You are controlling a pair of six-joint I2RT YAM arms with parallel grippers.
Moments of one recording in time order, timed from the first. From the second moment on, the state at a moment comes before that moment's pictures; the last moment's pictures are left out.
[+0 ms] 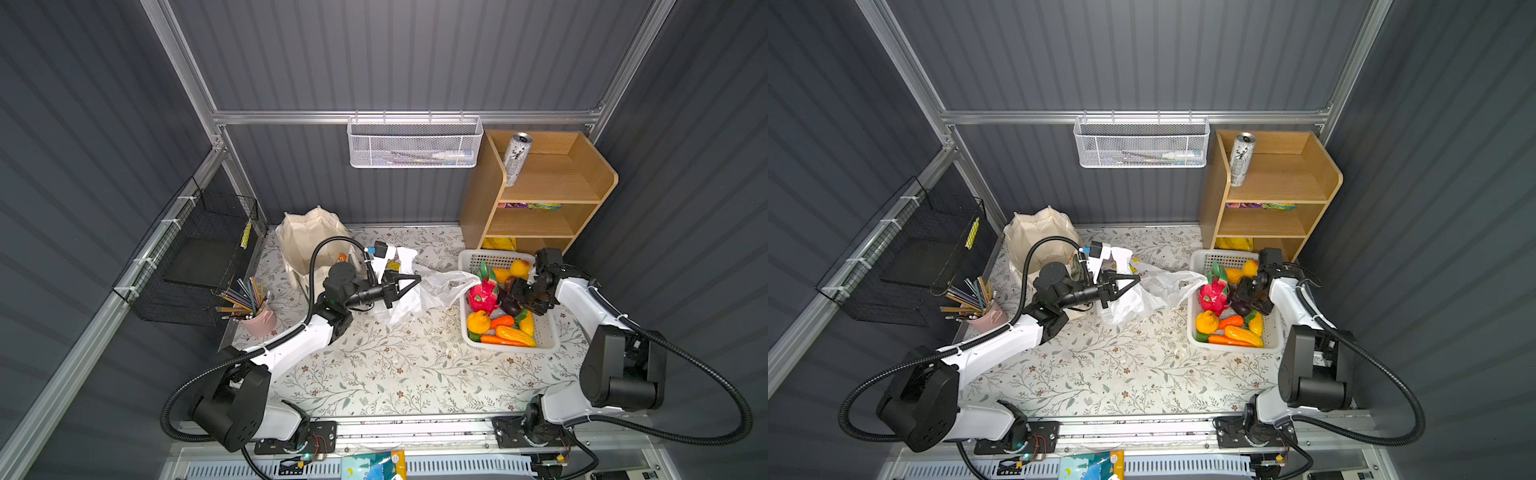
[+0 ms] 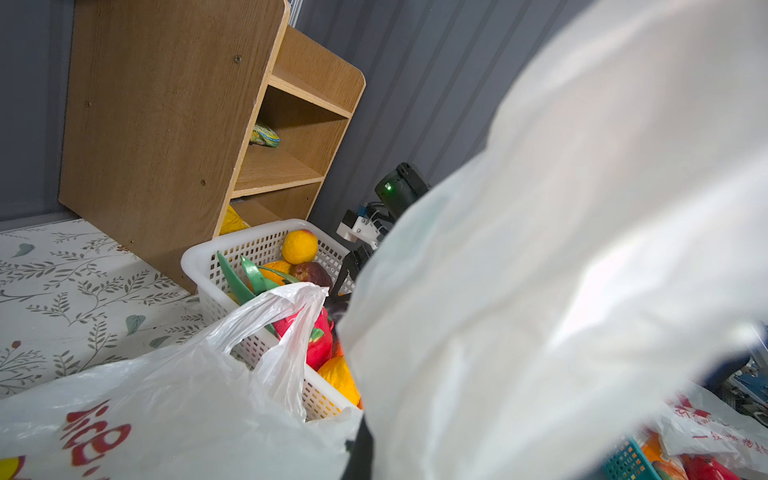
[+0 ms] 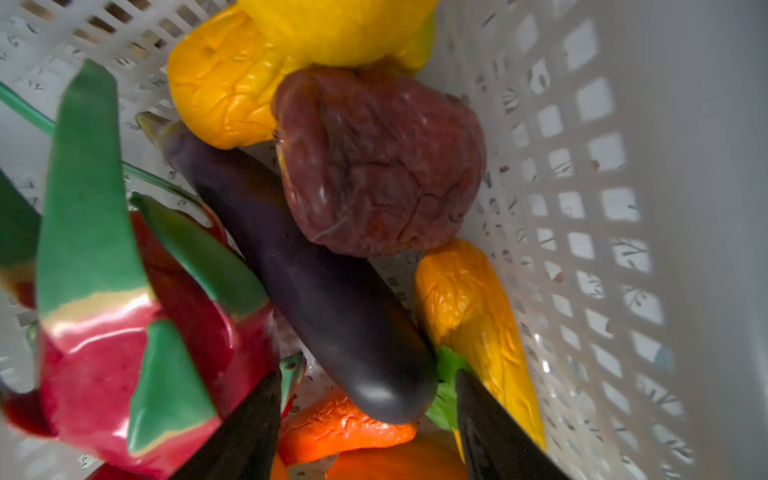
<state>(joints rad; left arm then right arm) -0.58 1.39 0.80 0.66 0.78 -0.52 -0.12 1.54 1.05 -0.73 -0.10 0.36</state>
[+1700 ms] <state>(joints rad) -0.58 1.44 0.79 0.73 0.82 -0.59 0.04 1.16 1.01 -0.83 -0.14 0.35</state>
